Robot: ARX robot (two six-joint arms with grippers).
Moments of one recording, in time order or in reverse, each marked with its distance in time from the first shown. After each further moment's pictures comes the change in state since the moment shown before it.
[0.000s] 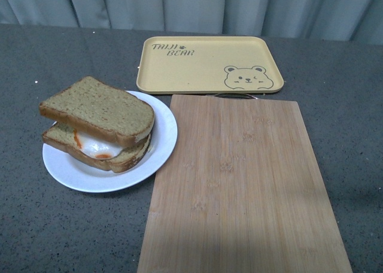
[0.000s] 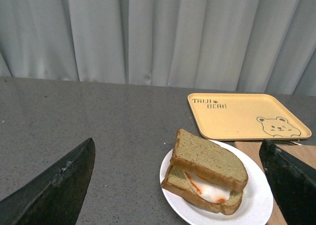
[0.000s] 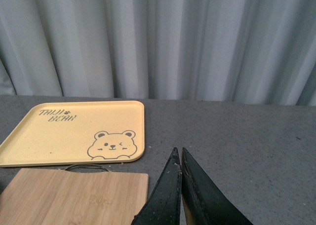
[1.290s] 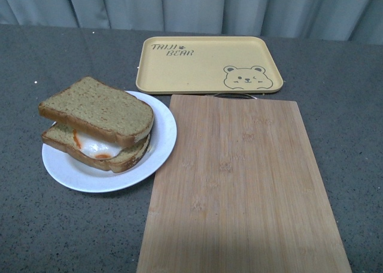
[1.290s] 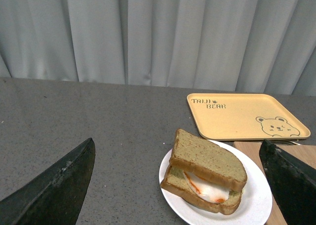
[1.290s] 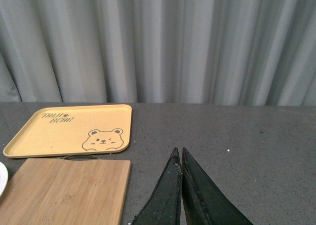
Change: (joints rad) left arm 0.000 0.000 0.000 0.000 0.000 0.000; right arm -0.249 -1.073 -0.133 -0.911 -0.237 0.000
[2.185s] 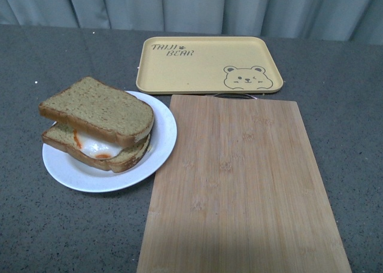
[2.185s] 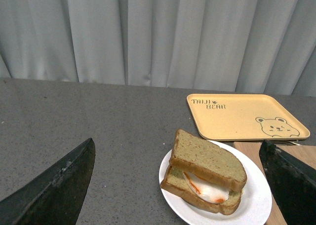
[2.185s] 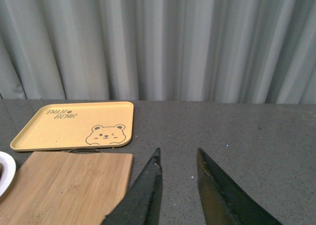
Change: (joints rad) left arm 0.000 0.000 0.000 0.000 0.000 0.000; right arm 0.000 -0.306 0.001 -0.311 -0.003 -0.002
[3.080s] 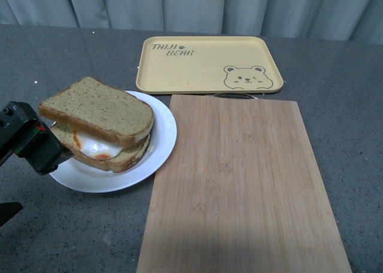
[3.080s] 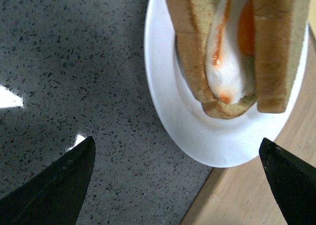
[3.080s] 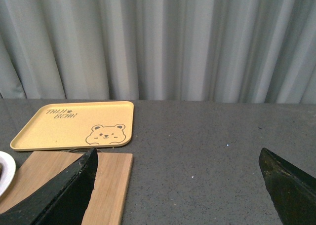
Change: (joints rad) left arm -0.204 1.523 0.336 0.331 -0.009 -0.932; right arm 0.000 0.000 0.000 0.000 0.000 0.000
